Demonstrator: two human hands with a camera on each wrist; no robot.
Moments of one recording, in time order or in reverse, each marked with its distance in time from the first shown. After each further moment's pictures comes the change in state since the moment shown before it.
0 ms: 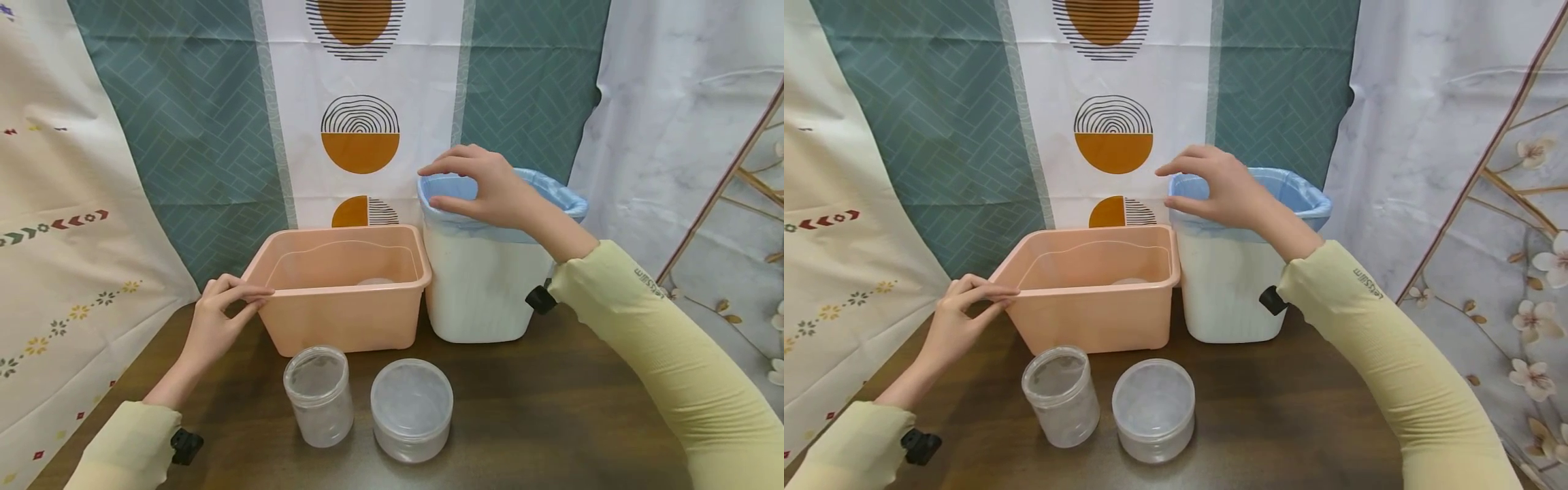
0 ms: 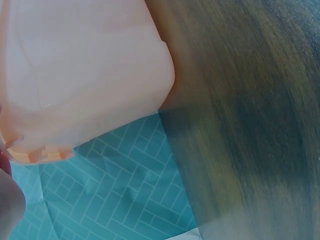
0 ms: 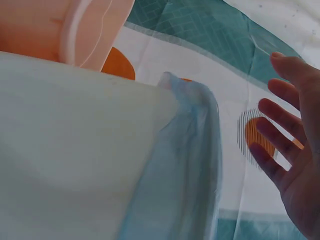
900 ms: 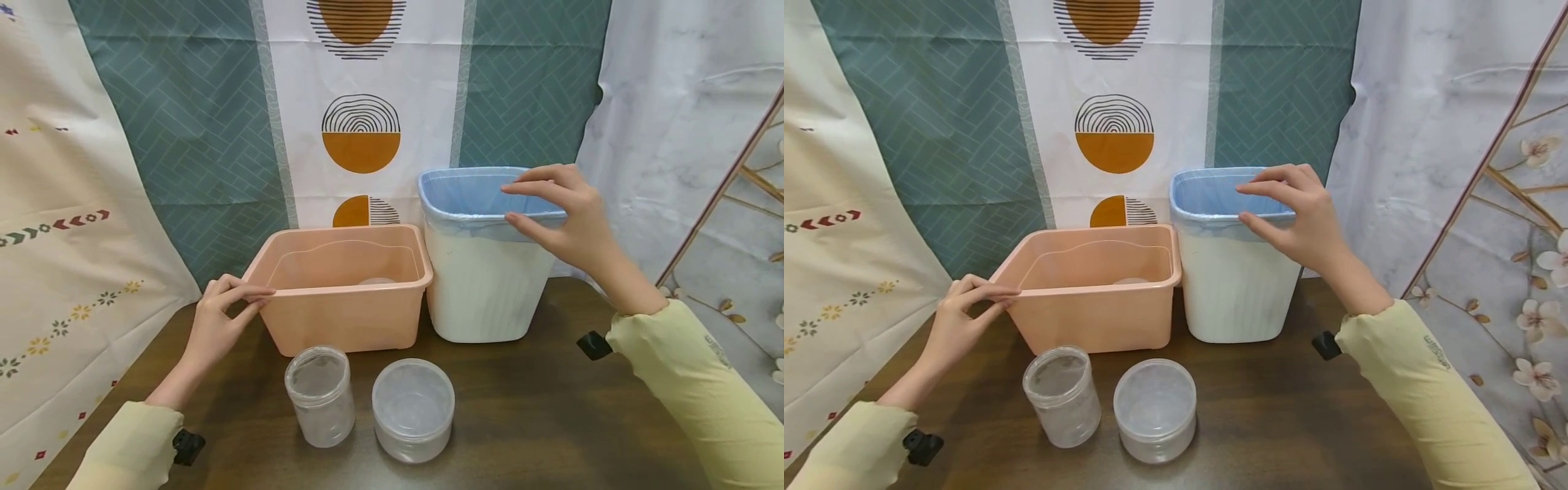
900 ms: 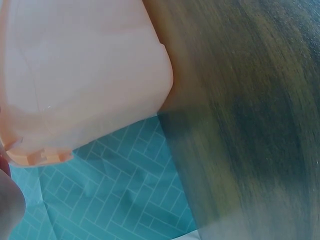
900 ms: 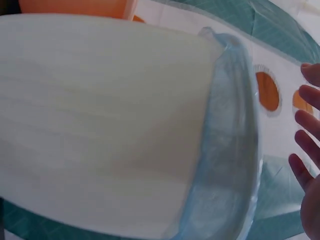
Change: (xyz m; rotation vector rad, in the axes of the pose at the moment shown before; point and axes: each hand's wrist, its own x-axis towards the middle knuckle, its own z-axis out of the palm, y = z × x) left_hand -0.001 0.001 0.002 -0.015 0.022 -0.011; right_hand -0.088 0.031 -0.011 -0.043 0.455 -0.124
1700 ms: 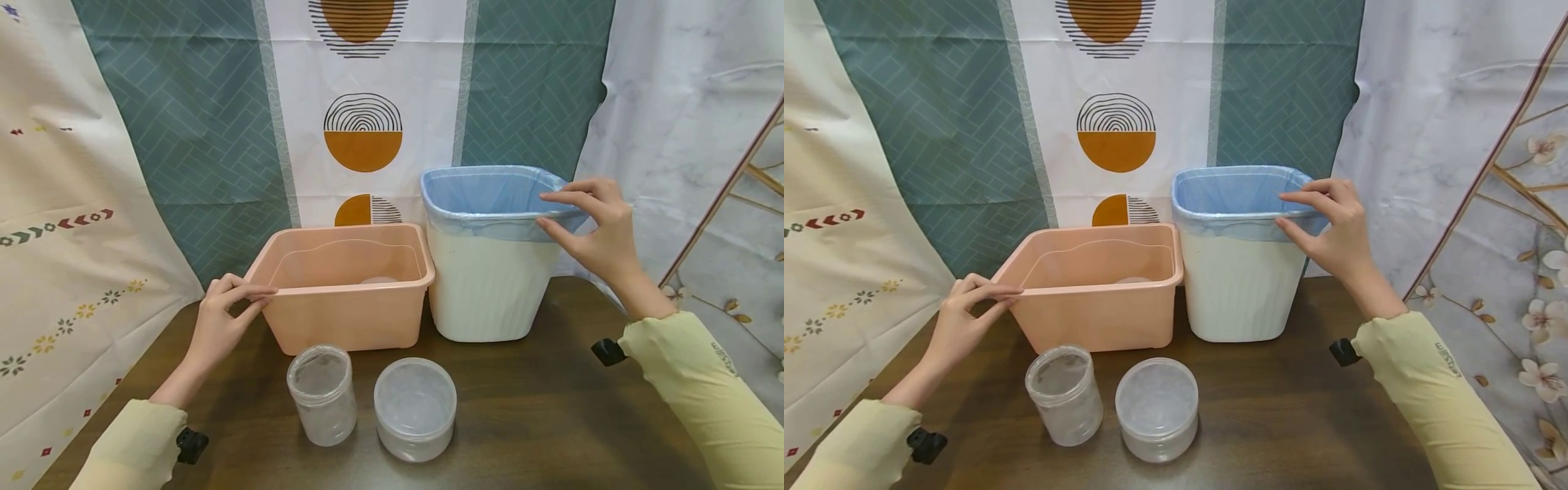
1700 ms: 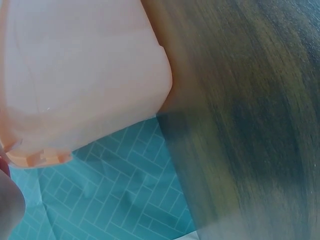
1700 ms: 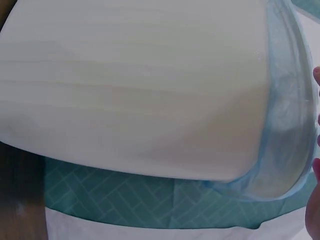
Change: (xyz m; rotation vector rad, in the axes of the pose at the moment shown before) left_hand -0.001 -0.003 0.001 0.006 -0.003 0.006; right_hand -0.041 0.034 -0.012 -0.061 0.110 0.151
